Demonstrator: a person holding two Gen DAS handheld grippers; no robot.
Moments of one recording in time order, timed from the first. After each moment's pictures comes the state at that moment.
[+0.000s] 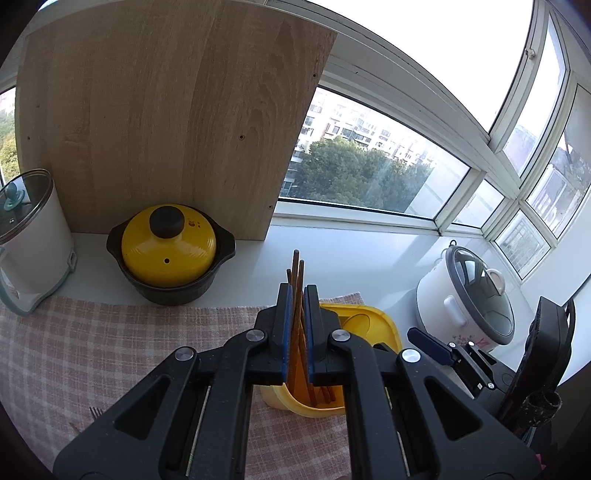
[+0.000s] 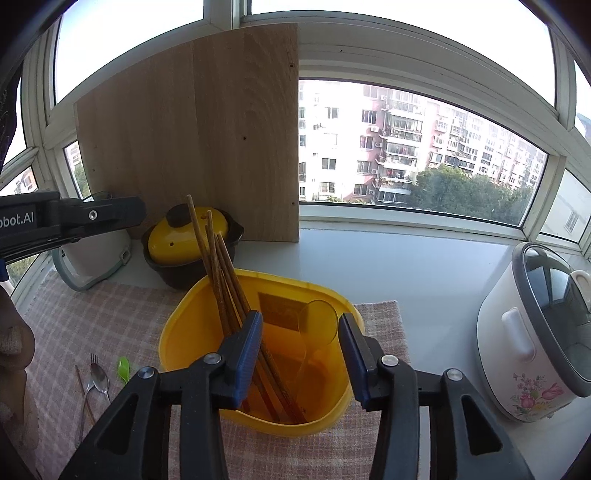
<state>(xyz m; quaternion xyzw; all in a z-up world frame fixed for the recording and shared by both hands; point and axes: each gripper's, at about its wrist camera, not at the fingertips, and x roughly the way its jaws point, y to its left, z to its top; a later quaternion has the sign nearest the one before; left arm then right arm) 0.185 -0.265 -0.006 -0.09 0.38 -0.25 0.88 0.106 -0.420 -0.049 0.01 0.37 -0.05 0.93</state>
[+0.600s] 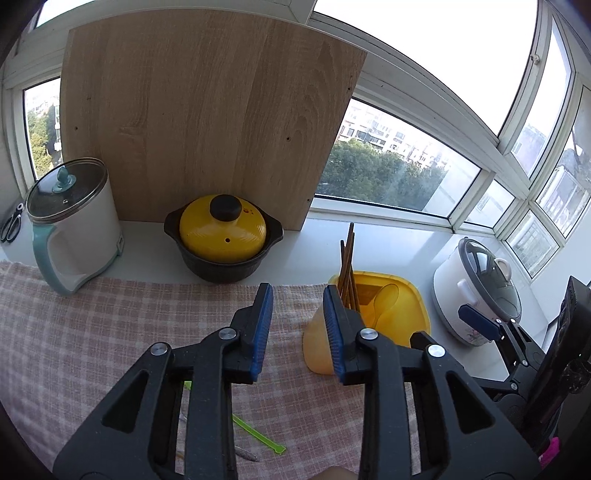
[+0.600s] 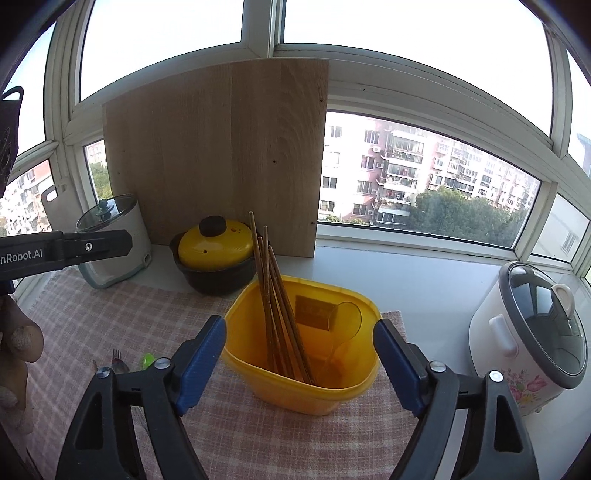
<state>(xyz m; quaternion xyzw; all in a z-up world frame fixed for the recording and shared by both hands) 0.147 -0.193 -0.002 -0.08 0.38 -0.22 0.89 0.069 -0.372 -0.022 -0.01 0.34 -0.04 0.94</state>
